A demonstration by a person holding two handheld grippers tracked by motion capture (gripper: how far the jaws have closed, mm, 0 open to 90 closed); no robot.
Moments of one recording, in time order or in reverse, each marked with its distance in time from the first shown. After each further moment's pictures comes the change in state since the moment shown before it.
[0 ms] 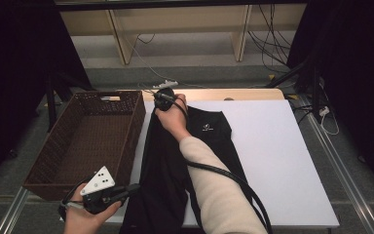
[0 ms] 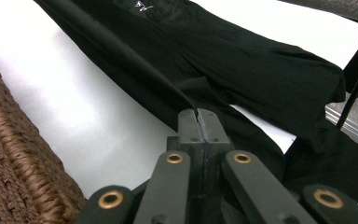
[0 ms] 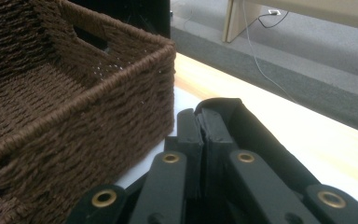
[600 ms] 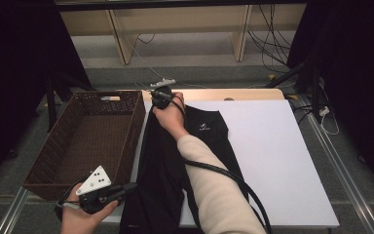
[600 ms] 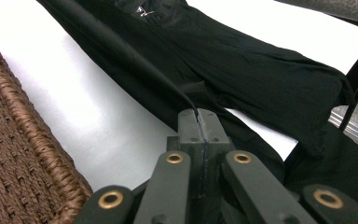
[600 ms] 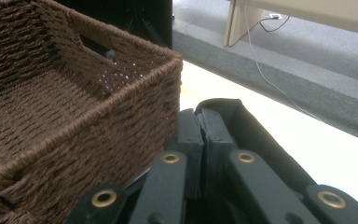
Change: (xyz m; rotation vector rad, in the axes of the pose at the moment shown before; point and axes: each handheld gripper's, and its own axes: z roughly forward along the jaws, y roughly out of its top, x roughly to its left) left arm 0.003 0.000 -0.005 -0.014 0.015 -0.005; right arm 0.004 0.008 0.001 -0.013 0.005 -0.009
